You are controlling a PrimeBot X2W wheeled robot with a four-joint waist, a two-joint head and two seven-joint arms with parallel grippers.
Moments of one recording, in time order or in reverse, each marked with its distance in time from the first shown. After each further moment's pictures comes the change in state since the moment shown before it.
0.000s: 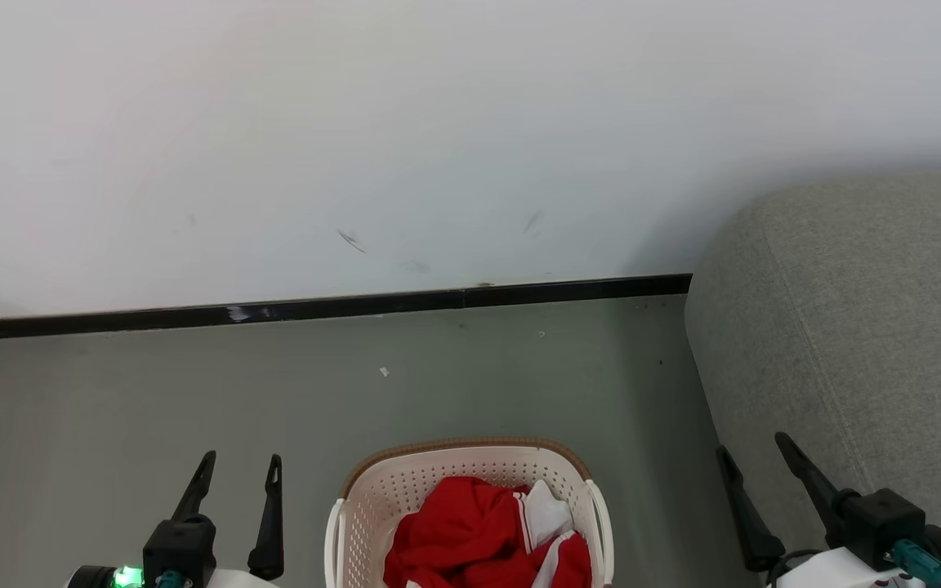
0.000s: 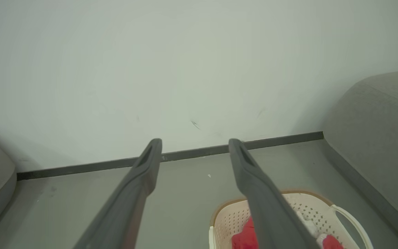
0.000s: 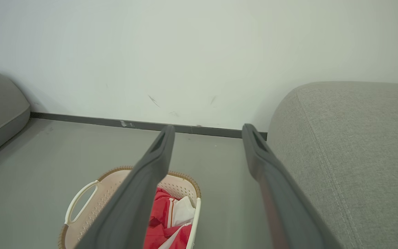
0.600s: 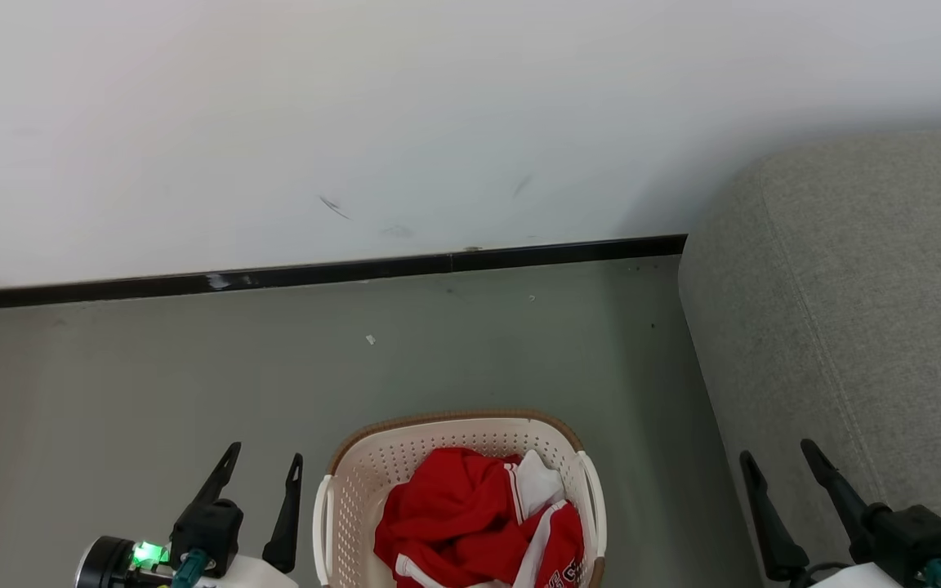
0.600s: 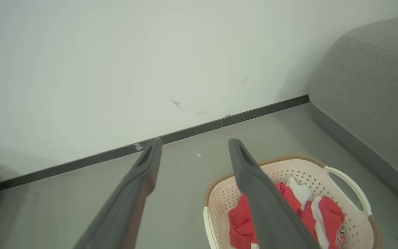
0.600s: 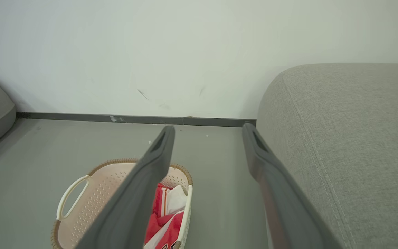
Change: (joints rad) left arm -0.072 0.030 -0.057 0.109 0.055 -0.052 0.000; right arm 0.053 0.002 -0.044 -0.070 0.009 0.000 0.000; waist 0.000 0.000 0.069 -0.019
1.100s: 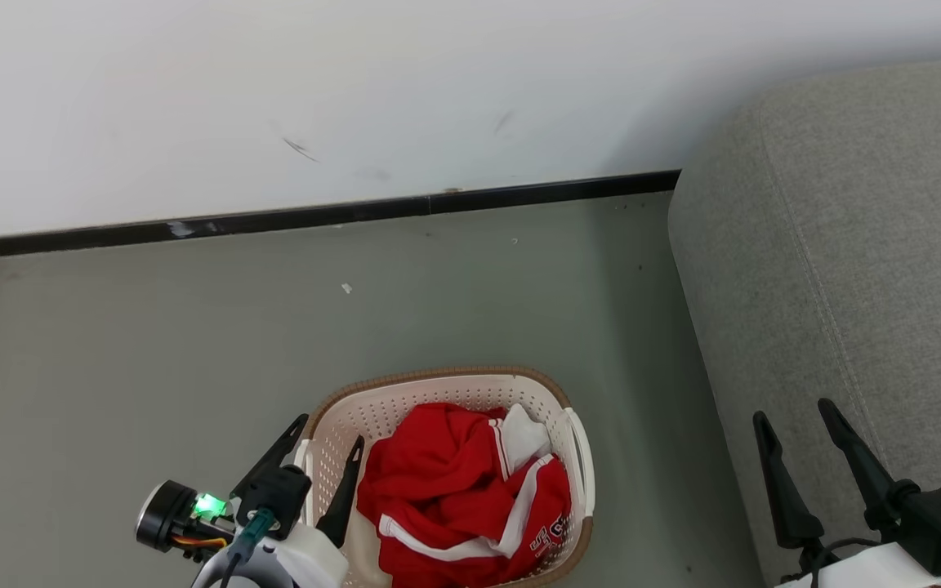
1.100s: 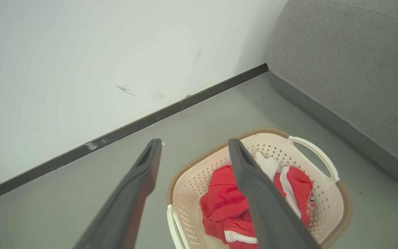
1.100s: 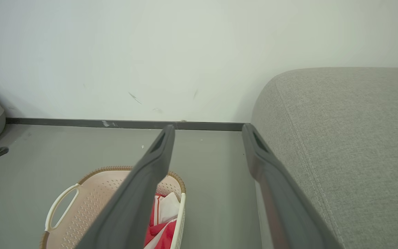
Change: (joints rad) left arm -0.130 -0.023 -0.105 0.129 0.048 -0.059 0.000; right arm 0.001 0.001 -0.018 -0.118 0.001 0.000 0.000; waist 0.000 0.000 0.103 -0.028
